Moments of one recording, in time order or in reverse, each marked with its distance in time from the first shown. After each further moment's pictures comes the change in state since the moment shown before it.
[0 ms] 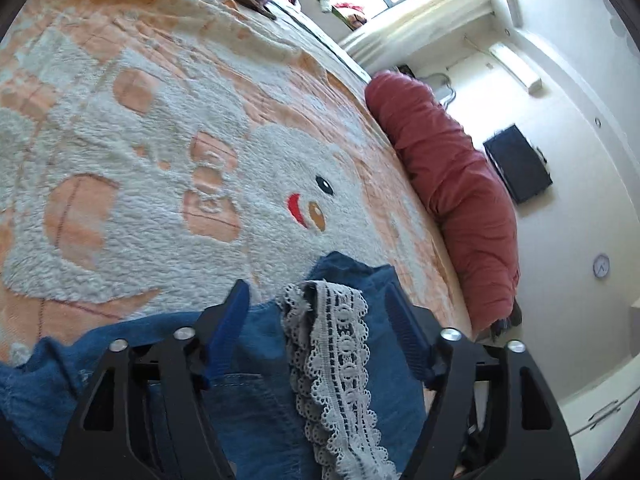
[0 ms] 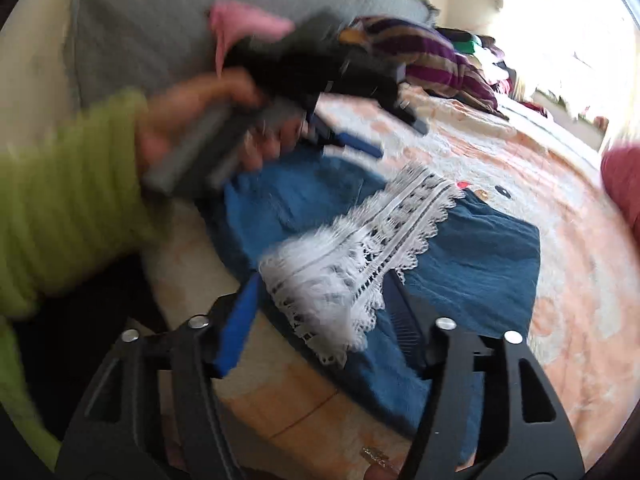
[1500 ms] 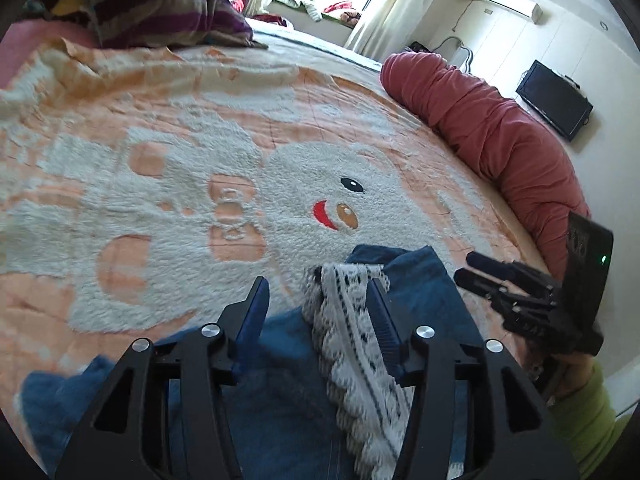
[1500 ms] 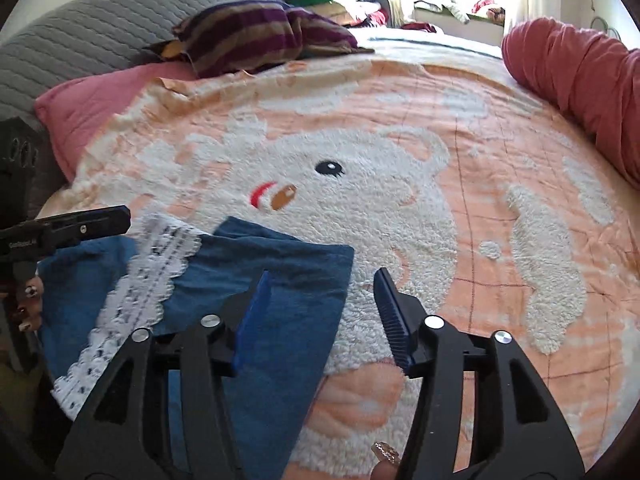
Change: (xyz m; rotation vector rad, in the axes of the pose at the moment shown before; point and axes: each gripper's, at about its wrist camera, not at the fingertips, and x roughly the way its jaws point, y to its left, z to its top) left arm -0.016 -0.041 -0.019 0.277 -0.060 0.309; right arm 0.040 -0.175 0.031 0.379 0.091 -0.242
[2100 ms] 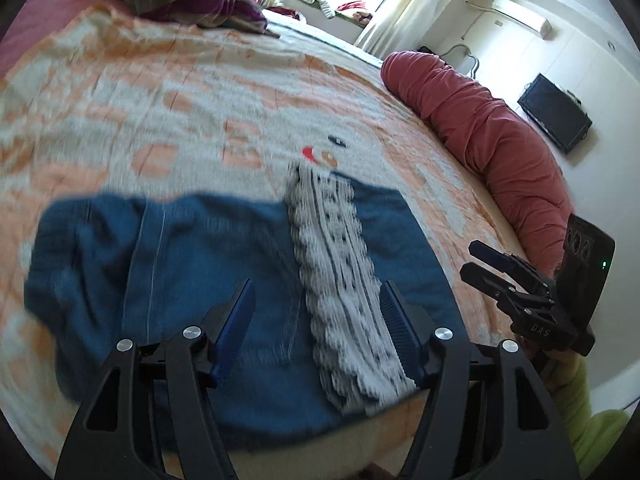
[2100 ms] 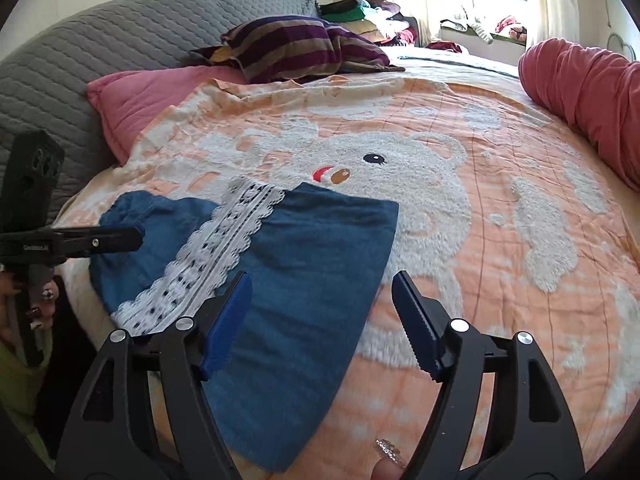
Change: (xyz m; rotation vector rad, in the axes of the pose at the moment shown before) left arm -0.056 -0.012 -0.077 -0.116 0.029 -0.034; right arm -0.065 0.032 -0.051 -0.058 -0.057 0.083
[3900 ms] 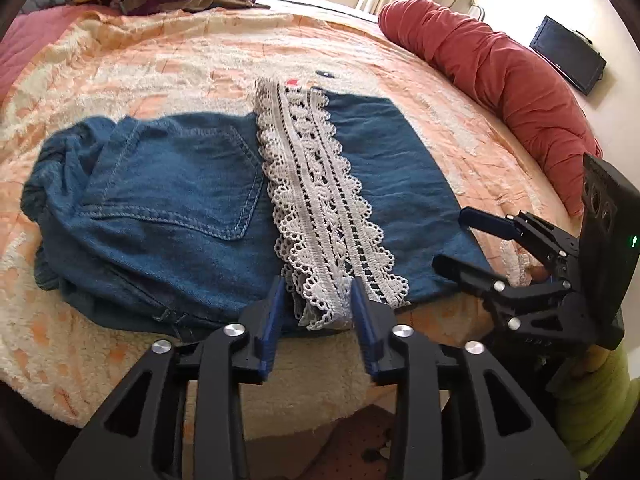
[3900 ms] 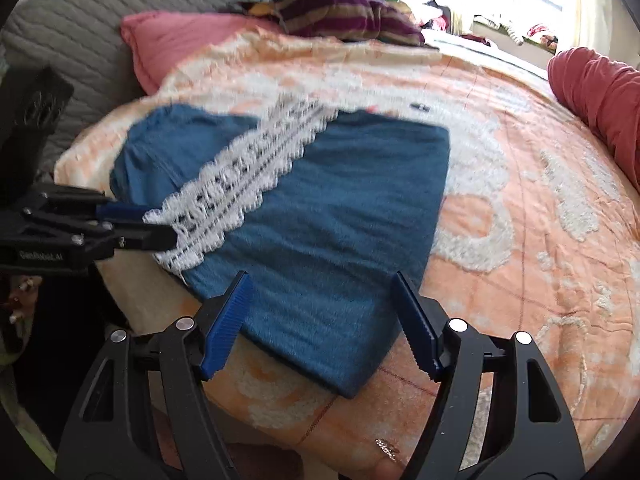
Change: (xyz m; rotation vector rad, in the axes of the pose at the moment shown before) left arm 0.009 -0.050 -0.068 0.147 0.088 0.172; right arm -0.001 0.044 -0.058 -0.121 0.089 0.015
